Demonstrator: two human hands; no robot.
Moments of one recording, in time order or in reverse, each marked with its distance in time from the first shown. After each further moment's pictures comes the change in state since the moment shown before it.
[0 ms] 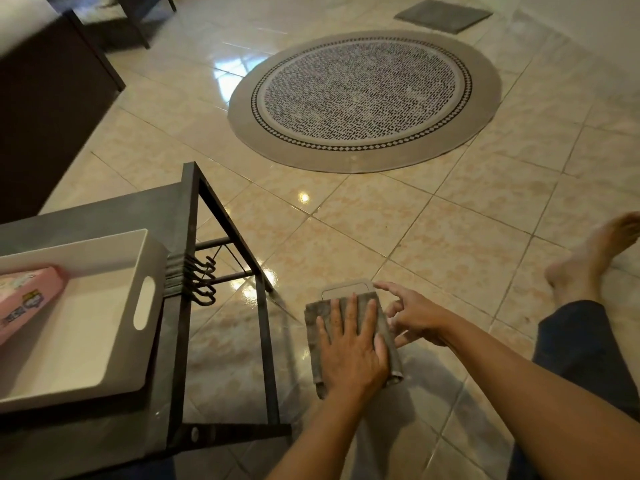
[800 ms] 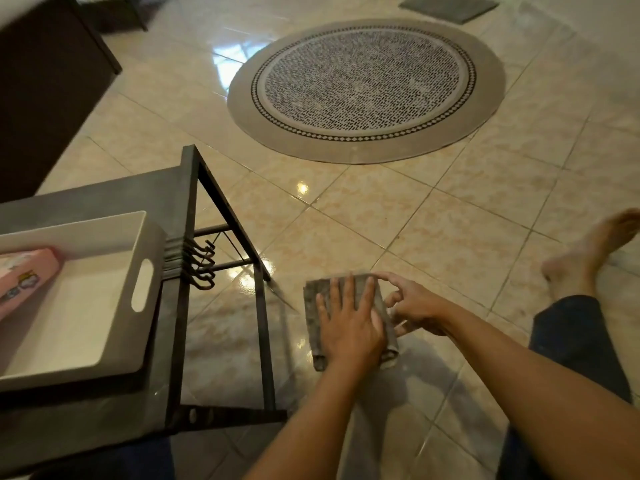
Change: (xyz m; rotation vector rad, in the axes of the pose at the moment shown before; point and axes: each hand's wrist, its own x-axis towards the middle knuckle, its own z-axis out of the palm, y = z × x) left_hand 0.021 0.006 -0.008 0.004 -0.039 -0.045; right_hand 0.002 -0.001 0.001 -0.042 0.009 0.011
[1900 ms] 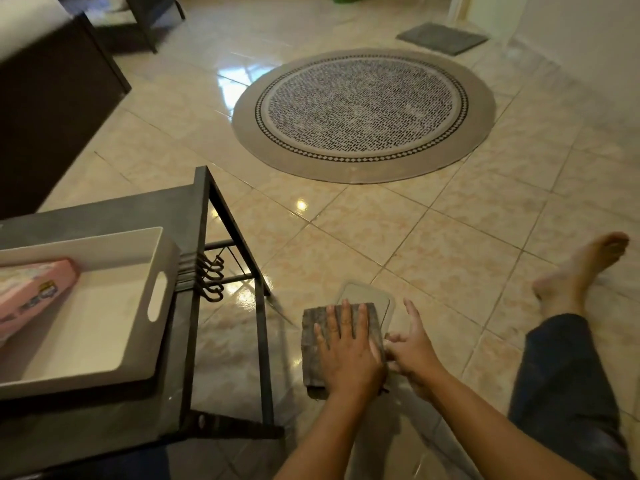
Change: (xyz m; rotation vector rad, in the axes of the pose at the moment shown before) left_hand -0.025 0.004 0.001 -0.055 -0.041 -0.042; right_hand -0.024 0.043 0.049 0.433 0.371 -0.018
